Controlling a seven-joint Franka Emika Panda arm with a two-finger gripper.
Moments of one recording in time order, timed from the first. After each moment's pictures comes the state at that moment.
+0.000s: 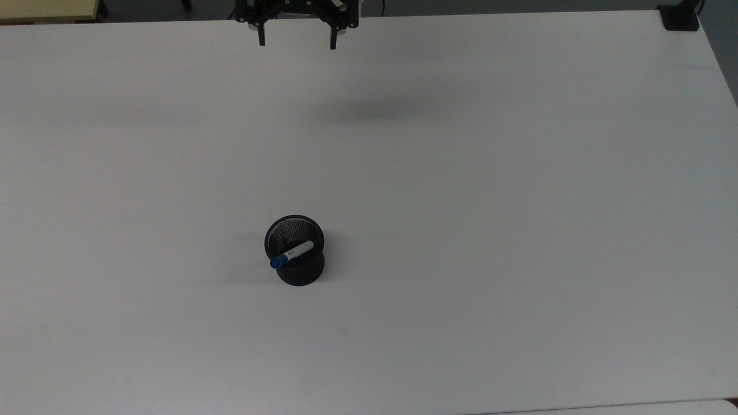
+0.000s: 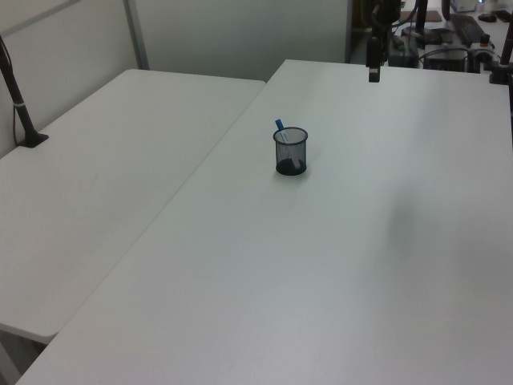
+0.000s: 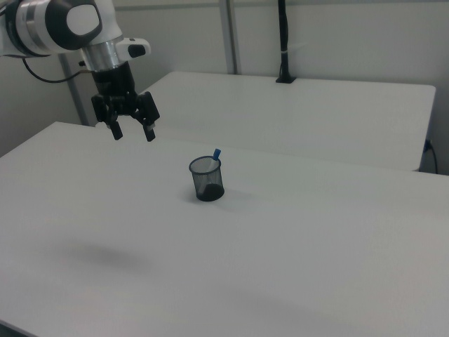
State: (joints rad) arm -0.02 0.03 0.11 -1.63 -0.12 1.64 0.02
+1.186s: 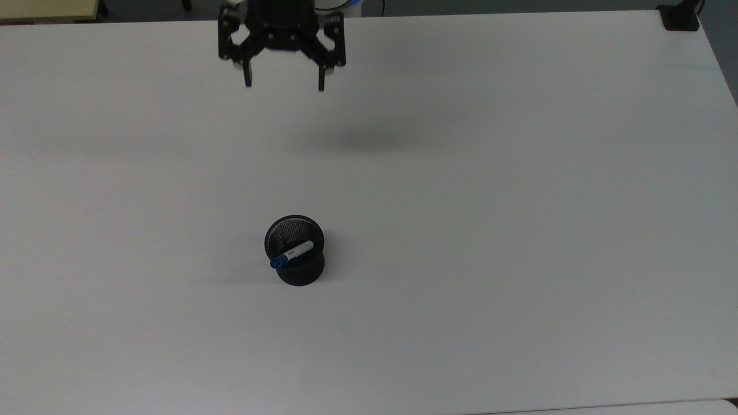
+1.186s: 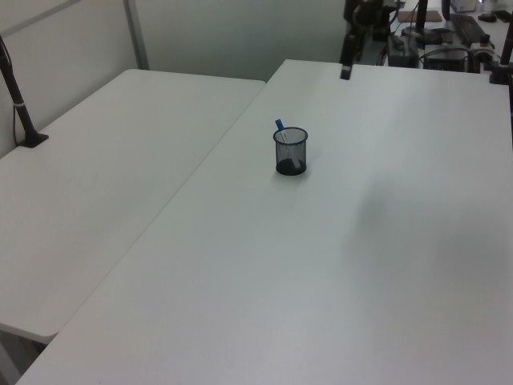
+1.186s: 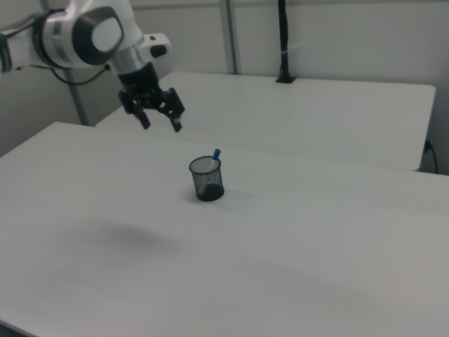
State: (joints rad) arm -0.06 0.10 0.10 -1.63 -0.11 1.91 0.03
